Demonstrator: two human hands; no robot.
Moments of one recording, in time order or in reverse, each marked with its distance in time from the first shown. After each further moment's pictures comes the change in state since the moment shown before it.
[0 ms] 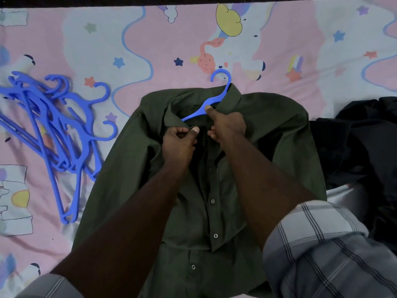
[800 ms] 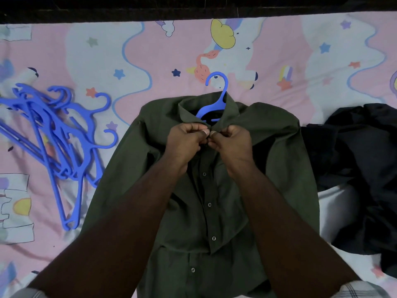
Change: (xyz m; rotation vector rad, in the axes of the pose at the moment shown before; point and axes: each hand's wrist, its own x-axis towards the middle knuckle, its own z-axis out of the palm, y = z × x) left_hand -0.019 0.051 -0.002 0.030 -0.333 0.016; right_hand -0.043 0.021 -0.033 0.191 -0.142 -0.255
